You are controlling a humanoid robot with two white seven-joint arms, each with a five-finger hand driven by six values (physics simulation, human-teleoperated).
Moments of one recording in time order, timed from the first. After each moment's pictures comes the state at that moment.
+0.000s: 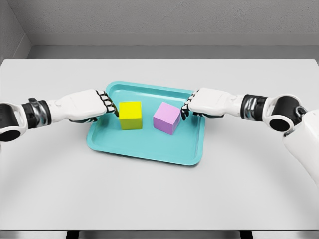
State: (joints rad) left arm -0.57 0.72 -0.63 -1.48 -0.73 -0.61 -0.36; right arm -0.58 -0.49 0.52 -1.42 0.67 -0.61 0.61
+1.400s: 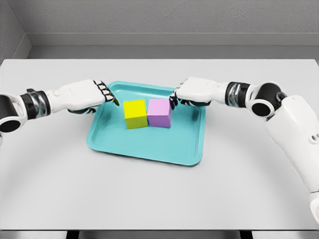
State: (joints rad) left arm -0.61 0.69 -0.58 -1.42 -0.72 -0.61 -0.38; right arm -0.71 -0.36 0.54 -1.23 0.69 -0.61 0.61
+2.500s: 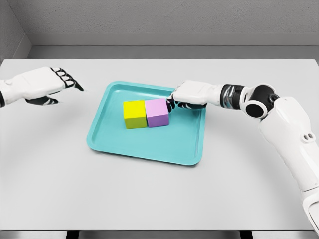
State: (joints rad) left arm -0.60 0.88 -0.51 -1.40 -0.59 -0.61 -0.38; right arm -0.71 -0.33 0.55 -1.18 0.71 -0.61 0.61
